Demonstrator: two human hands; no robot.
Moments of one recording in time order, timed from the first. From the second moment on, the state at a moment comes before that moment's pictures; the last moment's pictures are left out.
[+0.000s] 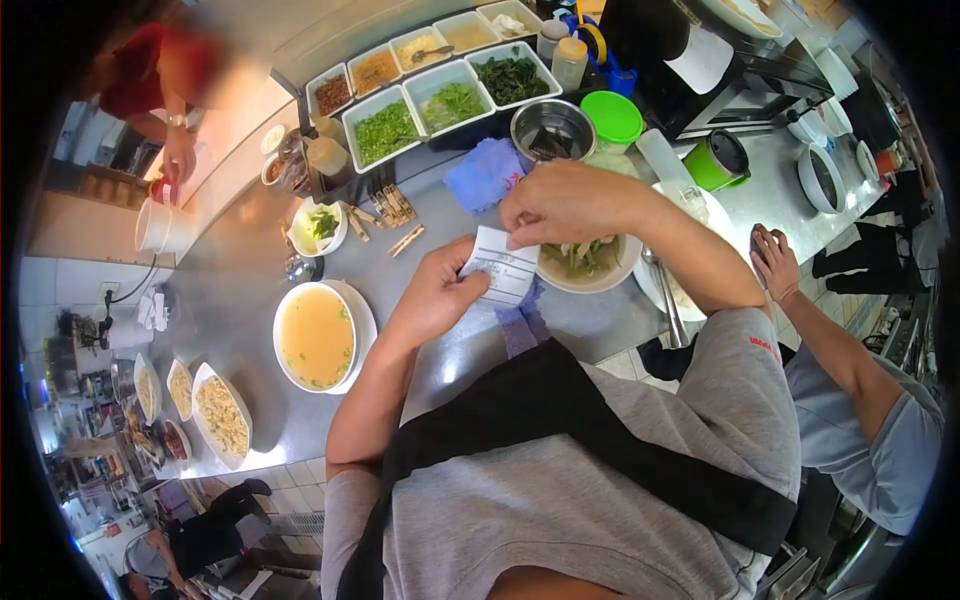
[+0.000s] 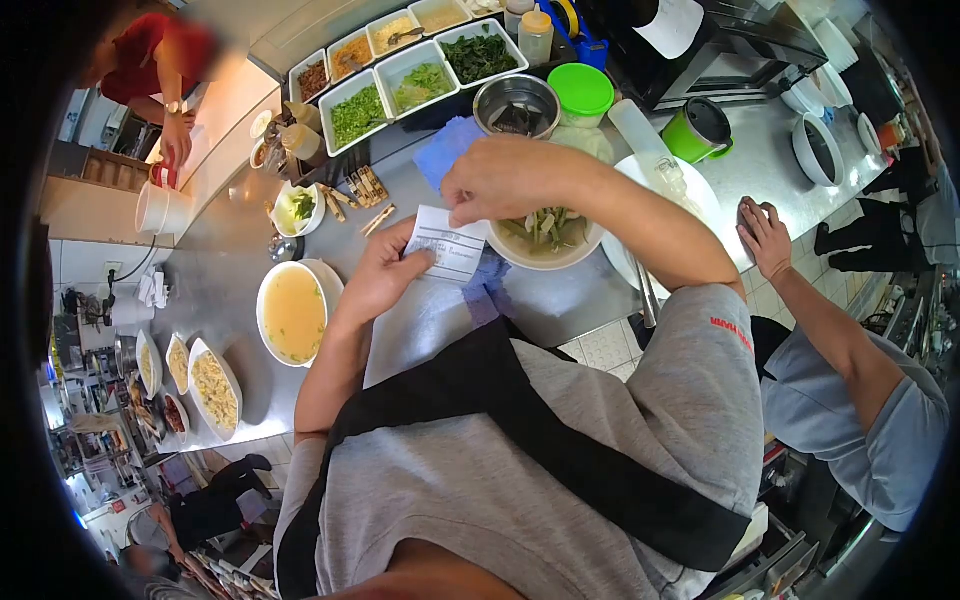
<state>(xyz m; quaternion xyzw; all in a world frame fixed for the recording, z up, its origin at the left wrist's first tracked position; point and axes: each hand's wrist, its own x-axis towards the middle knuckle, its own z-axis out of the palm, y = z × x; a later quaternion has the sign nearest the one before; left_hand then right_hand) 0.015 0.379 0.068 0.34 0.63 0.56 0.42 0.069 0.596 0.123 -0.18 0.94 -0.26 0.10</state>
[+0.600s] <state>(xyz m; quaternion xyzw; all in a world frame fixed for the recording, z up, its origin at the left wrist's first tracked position) -0.008 0.318 0.070 0.11 0.59 0.77 0.23 -0.116 0.583 0.198 -0.25 0.92 -0.30 0.06</state>
